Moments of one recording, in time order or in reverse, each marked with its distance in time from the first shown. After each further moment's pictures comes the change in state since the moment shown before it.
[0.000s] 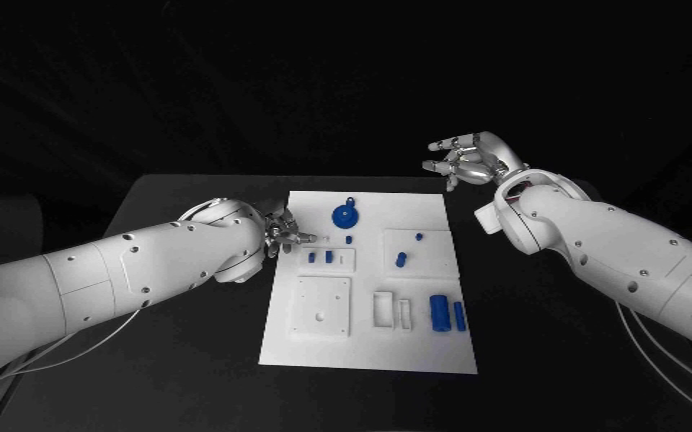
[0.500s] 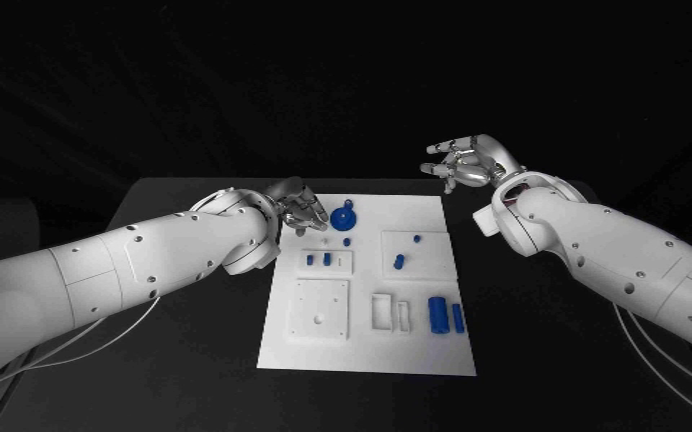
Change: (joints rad) left arm 0.019 0.042 0.015 -0.016 0.069 -0.092 0.297; left_hand 0.297 0.042 0.110 -0.344 -0.117 0.138 0.078 -0.243 -0.438 -0.109 0.090 -0.471 -0.380 -0.133 0.076 -0.161 -0.140 0.024 -0.105 0.068 -0.126 -0.008; right arm -0.001 0.001 0.000 -0.002 0.000 0.000 0.000; right_hand 0.000 0.000 0.002 0.002 0.000 0.006 -0.002 0.000 0.000 0.000 0.000 0.000 -0.005 -0.004 0.004 0.000 -0.005 0.000 0.000 0.000 0.000 -0.004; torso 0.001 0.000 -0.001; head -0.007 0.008
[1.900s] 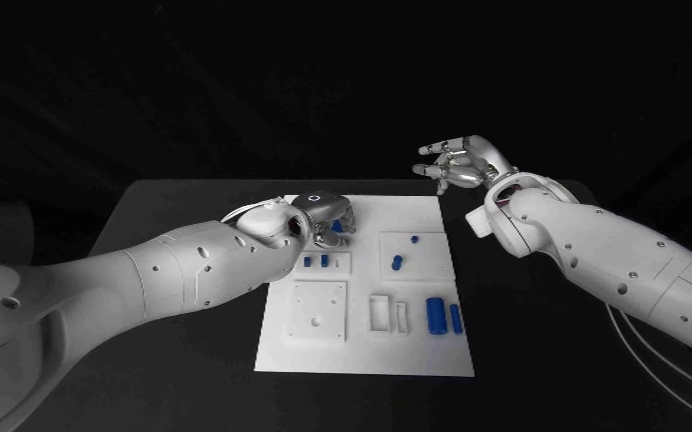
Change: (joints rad) left arm -0.023 0.194 -0.081 -0.219 -0.492 -0.008 0.214; left_hand -0.020 -0.091 0.052 0.037 -0.134 -0.013 -0.002 -0.116 -0.094 -0.114 0.051 -0.125 -0.008 0.043 0.018 0.103 -0.042 0.031 0.068 0.027 0.010 0.018; right arm 0.000 0.008 0.000 0.015 0.002 -0.001 0.001; right_hand 0.000 0.000 0.000 0.000 0.006 0.000 -0.001 0.000 0.000 0.000 0.000 -0.008 -0.019 0.000 0.000 -0.008 -0.007 0.000 0.000 0.000 0.000 -0.012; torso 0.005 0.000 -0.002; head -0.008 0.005
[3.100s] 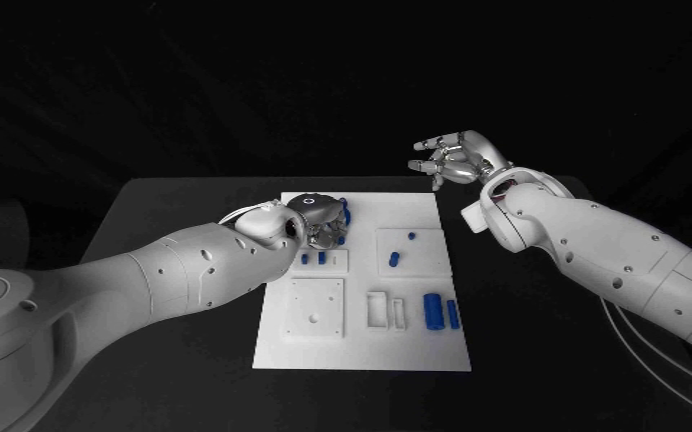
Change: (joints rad) left arm -0.025 0.030 -0.007 -0.074 -0.016 0.020 -0.002; left_hand -0.001 0.007 0.078 -0.001 0.000 -0.014 0.000 0.000 -0.002 0.056 -0.020 0.000 0.000 0.021 -0.014 0.042 -0.010 0.000 -0.013 -0.013 0.120 -0.001; right arm 0.000 0.000 0.000 0.009 0.001 0.000 0.000; right_hand 0.000 0.000 0.003 0.003 0.000 0.005 0.002 0.000 0.000 0.000 0.000 0.000 -0.005 0.000 0.000 0.000 -0.001 0.000 0.000 0.000 0.000 -0.004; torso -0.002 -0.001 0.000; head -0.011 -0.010
